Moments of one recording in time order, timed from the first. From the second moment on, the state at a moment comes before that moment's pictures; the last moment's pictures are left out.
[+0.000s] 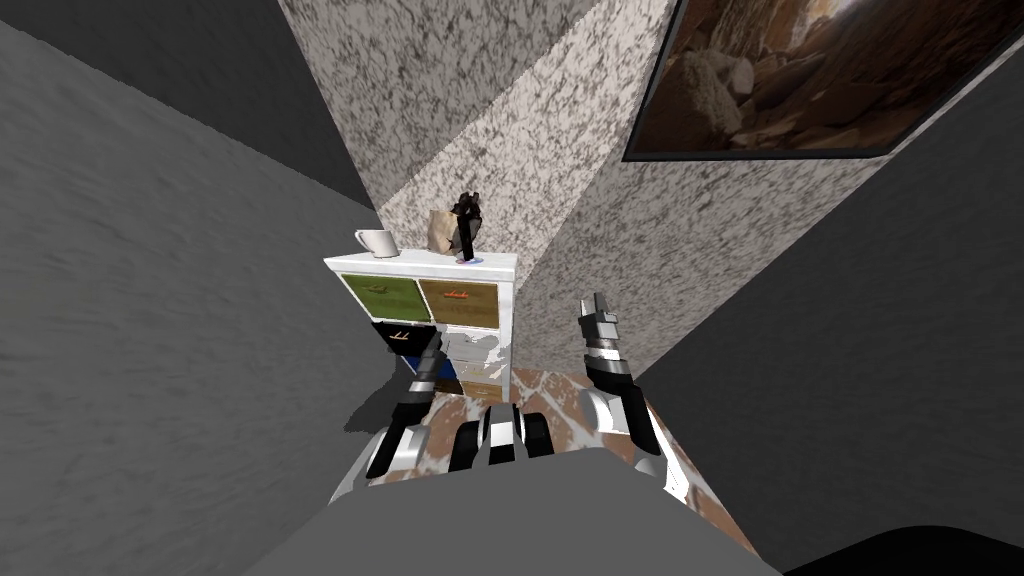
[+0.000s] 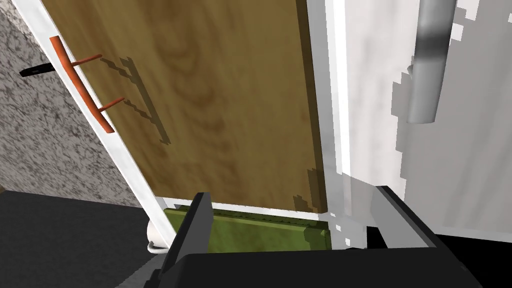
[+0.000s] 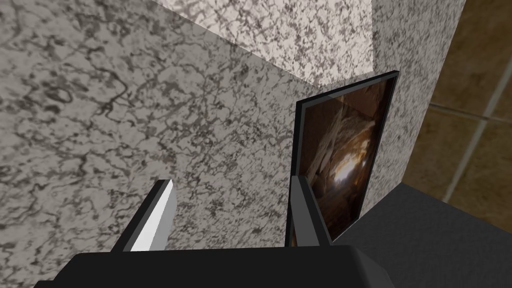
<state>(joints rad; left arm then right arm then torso) 0.35 0.14 -0.09 -1.68 -0.07 -0.58 0.07 0.46 -0.02 -0.03 -2.30 -0.09 -0.36 0.06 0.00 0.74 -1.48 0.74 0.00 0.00</state>
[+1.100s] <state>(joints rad) 0.28 0.06 -0.11 -1.42 -0.08 -0.63 0.04 0.46 -0.02 -0.03 -2.30 -0.09 -0.36 0.06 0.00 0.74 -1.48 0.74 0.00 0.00</state>
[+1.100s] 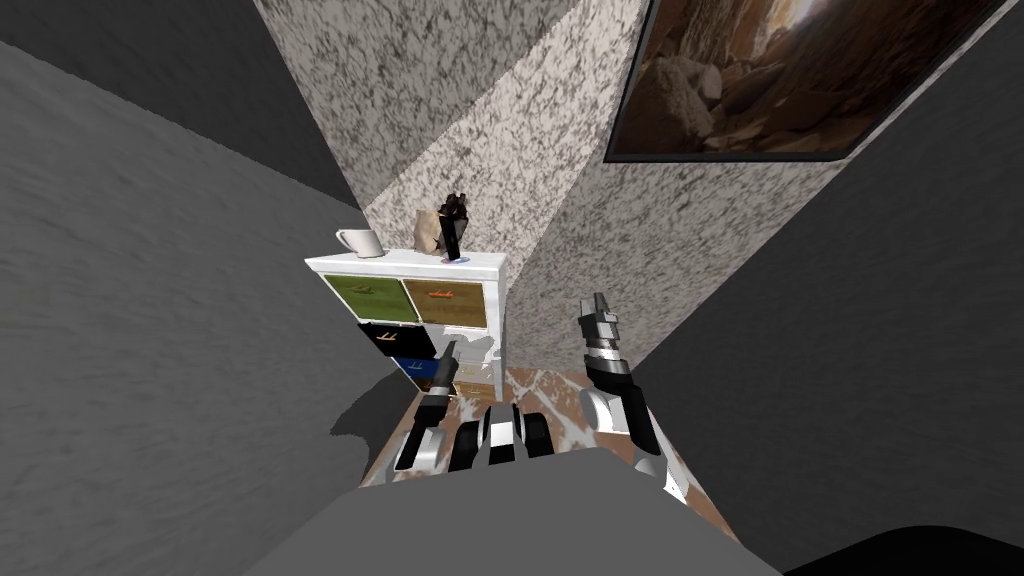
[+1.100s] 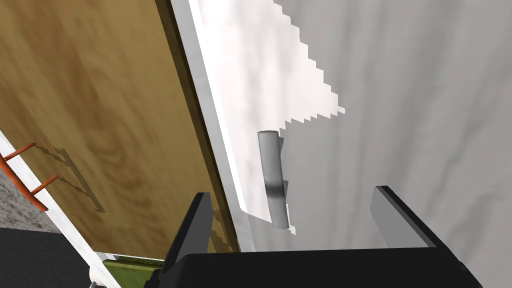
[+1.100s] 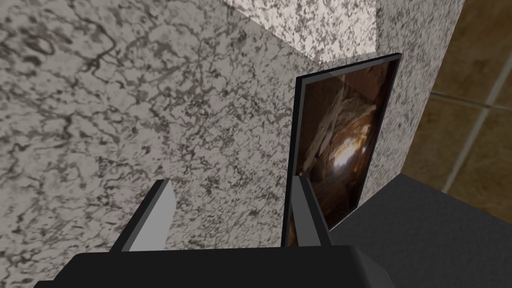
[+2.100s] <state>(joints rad) 0.21 0.21 0.02 -1.34 0.00 -0.63 0.16 0.46 -0.02 -0.03 -2.30 -0.09 -0.36 0.06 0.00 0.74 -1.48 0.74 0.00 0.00</state>
